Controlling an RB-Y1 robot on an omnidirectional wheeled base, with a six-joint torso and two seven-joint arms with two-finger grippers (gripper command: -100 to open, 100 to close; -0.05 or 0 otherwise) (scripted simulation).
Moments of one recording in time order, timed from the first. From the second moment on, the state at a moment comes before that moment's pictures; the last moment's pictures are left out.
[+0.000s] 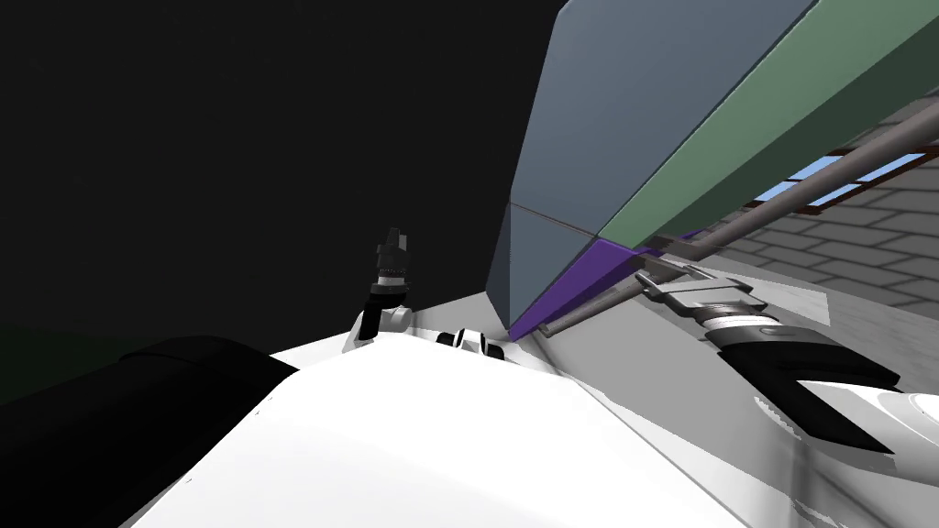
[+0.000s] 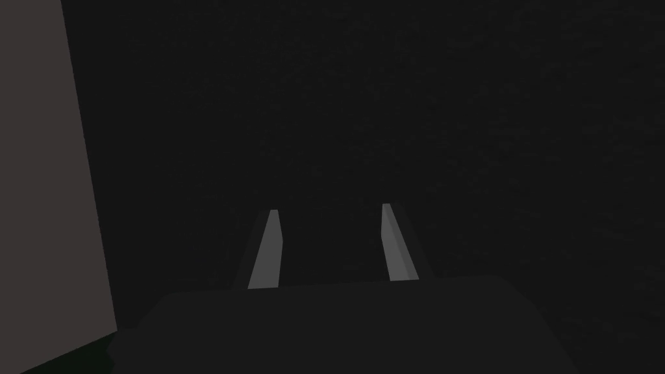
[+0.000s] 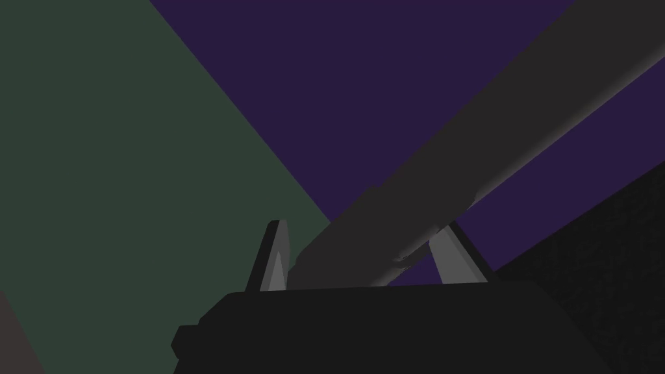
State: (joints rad) left arm 0.45 0.03 0.06 -2.32 0.02 -0.40 -0.13; right arm 0.73 -1.11 -0.58 -2.05 0.54 0.03 0.47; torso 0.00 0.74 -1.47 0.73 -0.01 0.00
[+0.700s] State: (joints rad) left arm 0.45 0.03 0.06 -2.32 0.02 -0.39 -0.13; right arm 0.74 -1.09 -0.59 -2.13 0.55 -0.05 0.48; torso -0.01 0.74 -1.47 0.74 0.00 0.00
